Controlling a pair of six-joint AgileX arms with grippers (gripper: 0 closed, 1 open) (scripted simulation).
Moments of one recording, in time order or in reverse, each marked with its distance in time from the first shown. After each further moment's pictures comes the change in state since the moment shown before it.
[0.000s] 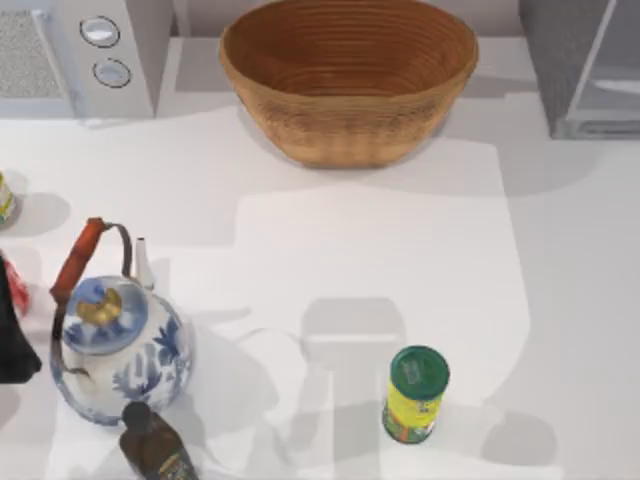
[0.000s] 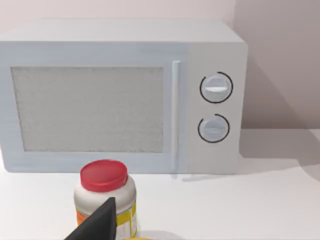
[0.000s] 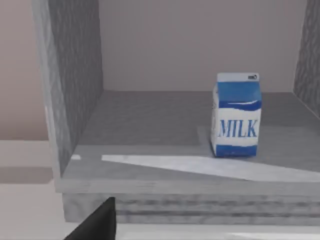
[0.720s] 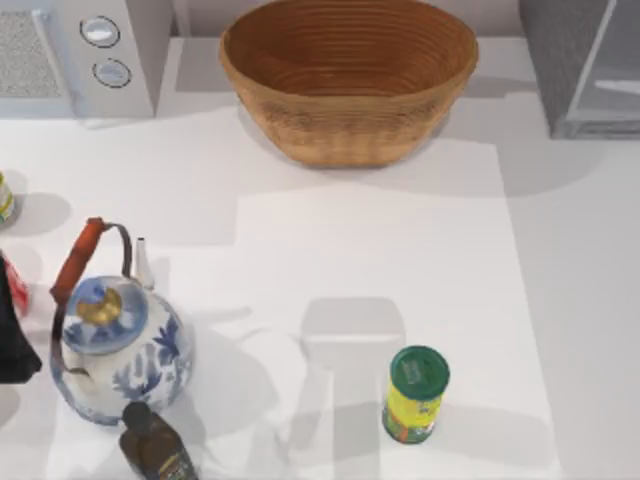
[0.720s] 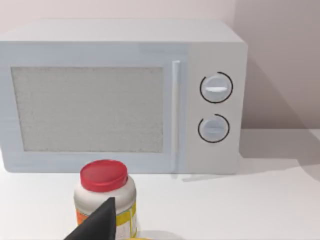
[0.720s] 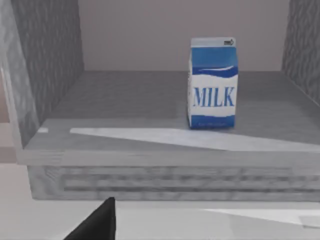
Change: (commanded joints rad) left arm 0.000 0.000 0.000 0.000 0.000 0.000; right arm -0.121 0.408 0.041 0.367 -0.117 0.008
